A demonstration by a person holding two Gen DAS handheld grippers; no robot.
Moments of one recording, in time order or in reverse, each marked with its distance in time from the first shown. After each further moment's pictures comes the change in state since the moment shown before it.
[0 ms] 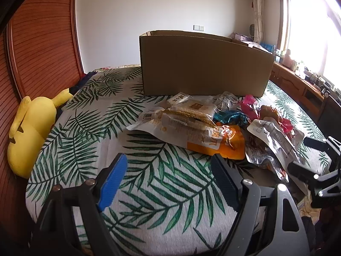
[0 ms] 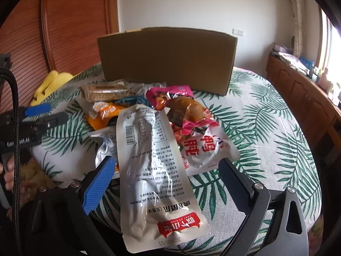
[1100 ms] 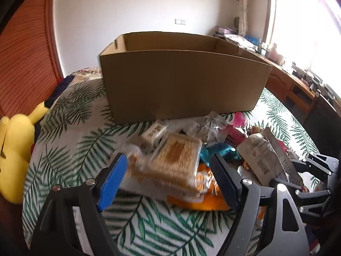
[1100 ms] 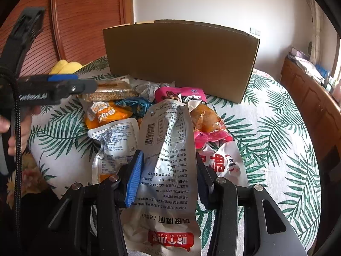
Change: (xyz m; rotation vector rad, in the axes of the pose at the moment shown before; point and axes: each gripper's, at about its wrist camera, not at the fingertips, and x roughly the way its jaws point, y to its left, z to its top) left arm 0.047 -0.015 0.071 0.076 0.071 -0.120; right arm 0.021 -0.006 0.022 -0.075 0.052 0.082
